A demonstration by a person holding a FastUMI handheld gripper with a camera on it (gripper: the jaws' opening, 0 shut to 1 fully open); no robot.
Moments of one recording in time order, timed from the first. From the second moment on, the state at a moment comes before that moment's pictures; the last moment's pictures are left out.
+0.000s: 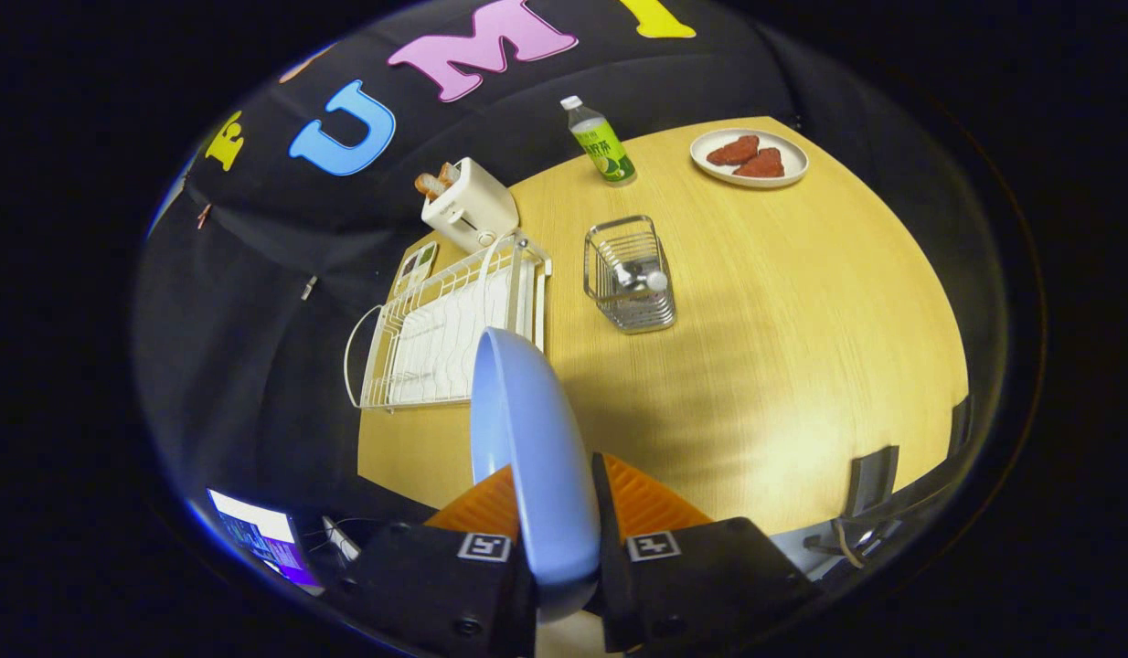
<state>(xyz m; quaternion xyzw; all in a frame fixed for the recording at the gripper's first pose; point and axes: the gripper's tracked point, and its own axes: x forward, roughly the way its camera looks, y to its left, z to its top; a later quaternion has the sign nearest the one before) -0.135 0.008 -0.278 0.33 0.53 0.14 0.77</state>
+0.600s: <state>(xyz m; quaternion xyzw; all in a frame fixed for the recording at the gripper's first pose) -0.145 0.048 -0.366 0.33 0.56 0.14 0.74</state>
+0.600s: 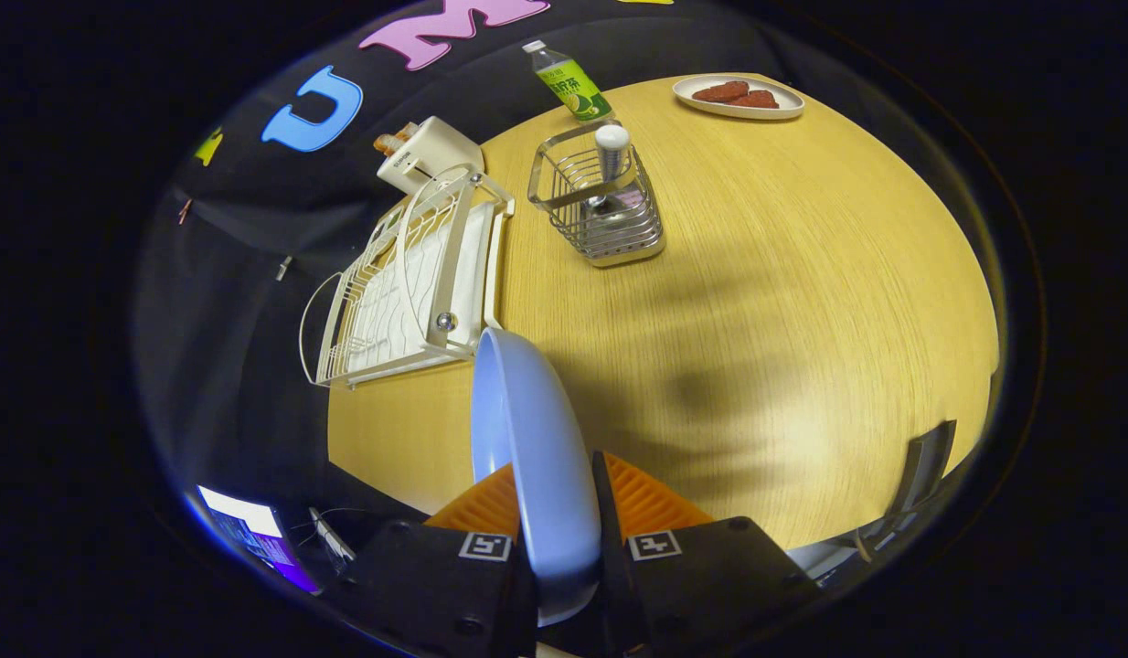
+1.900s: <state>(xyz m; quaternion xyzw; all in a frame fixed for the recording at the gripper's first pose) -0.032 -0.045 -0.295 0.16 0.40 0.09 0.90</state>
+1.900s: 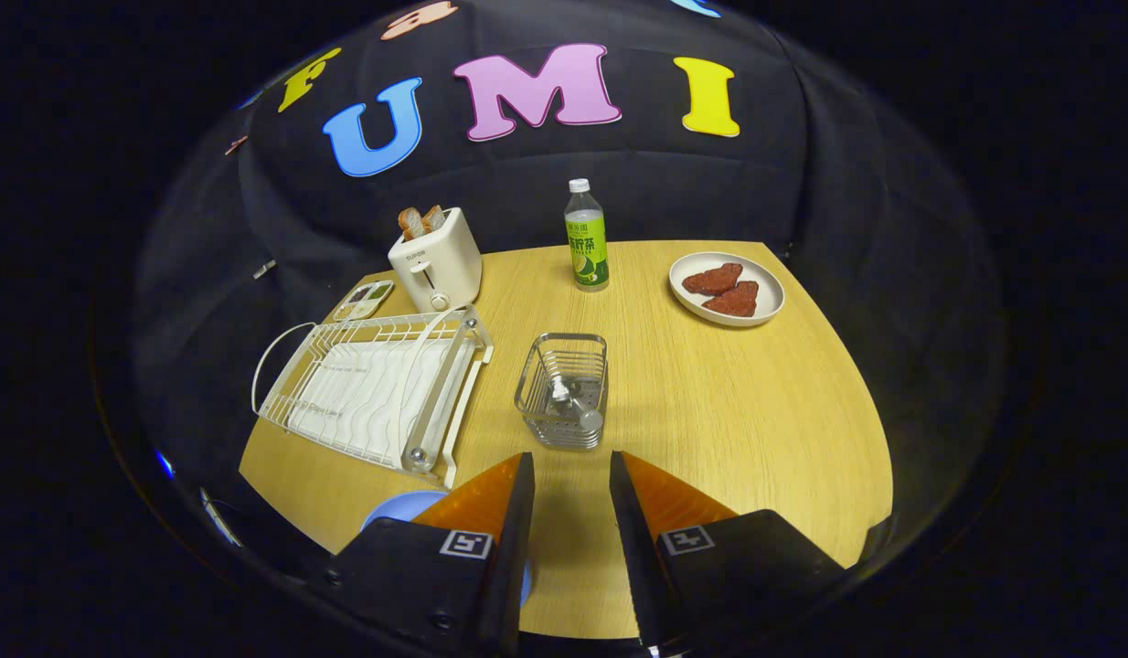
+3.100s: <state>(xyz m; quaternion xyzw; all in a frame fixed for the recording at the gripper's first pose) 0.010 -0.028 -0.317 0.12 0.44 0.09 0.89</state>
